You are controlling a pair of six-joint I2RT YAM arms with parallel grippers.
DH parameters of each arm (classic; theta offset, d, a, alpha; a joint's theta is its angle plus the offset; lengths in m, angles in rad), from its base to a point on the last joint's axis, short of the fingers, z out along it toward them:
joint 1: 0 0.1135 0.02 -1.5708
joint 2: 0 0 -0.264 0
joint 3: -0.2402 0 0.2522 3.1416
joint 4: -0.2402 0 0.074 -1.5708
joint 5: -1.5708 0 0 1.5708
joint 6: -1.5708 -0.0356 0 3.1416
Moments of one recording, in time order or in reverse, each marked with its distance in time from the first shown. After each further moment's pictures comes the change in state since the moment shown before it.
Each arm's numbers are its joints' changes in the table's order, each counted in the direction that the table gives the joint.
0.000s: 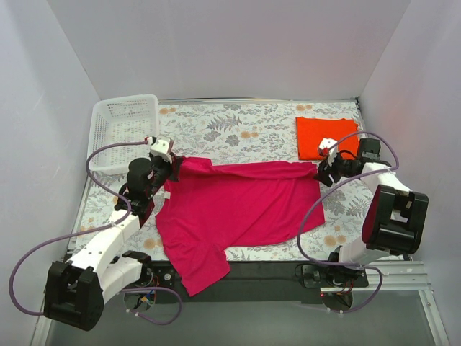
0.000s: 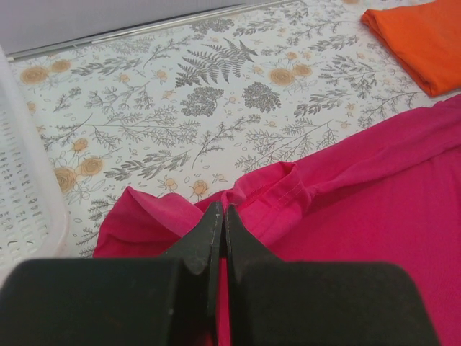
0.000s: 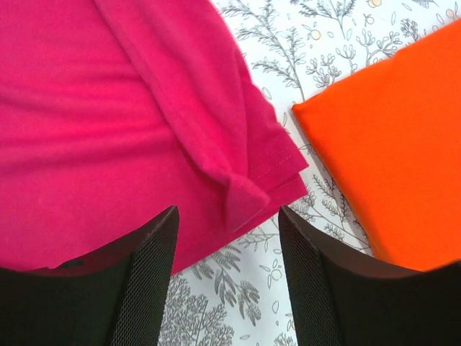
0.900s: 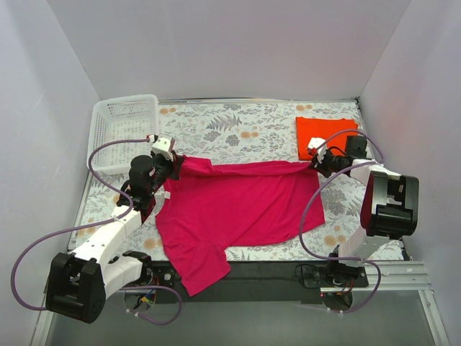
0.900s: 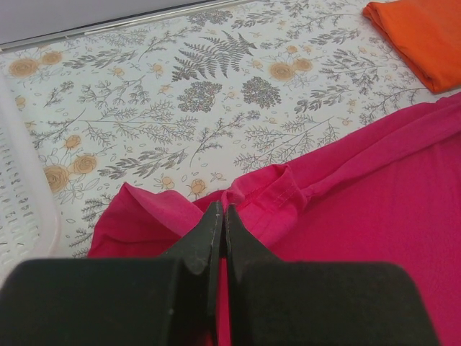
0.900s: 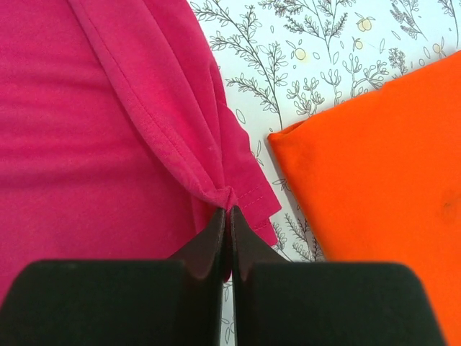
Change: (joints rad) left arm 0.012 0.050 -0.013 0.021 -0.014 0.008; right arm 0.092 0.158 -0.031 0.222 -0.064 -0.037
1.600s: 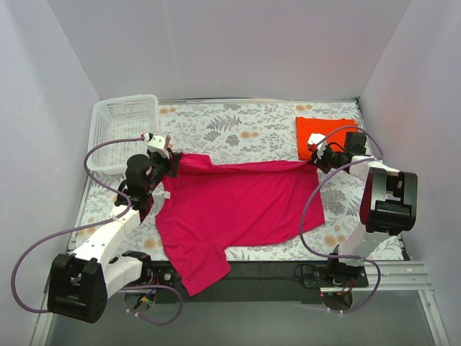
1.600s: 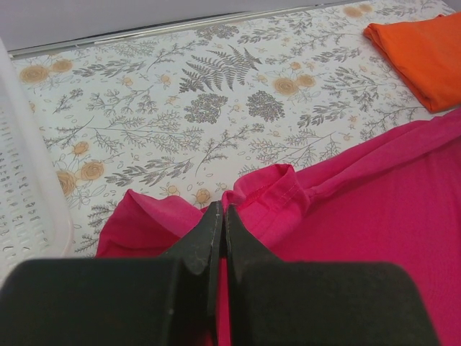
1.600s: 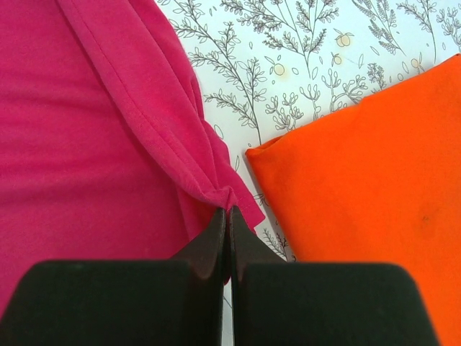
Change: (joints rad) left arm 0.034 0.000 -0.004 0.028 -0.023 0.029; right arm 0.006 0.036 -0.047 0.029 0.008 -0.023
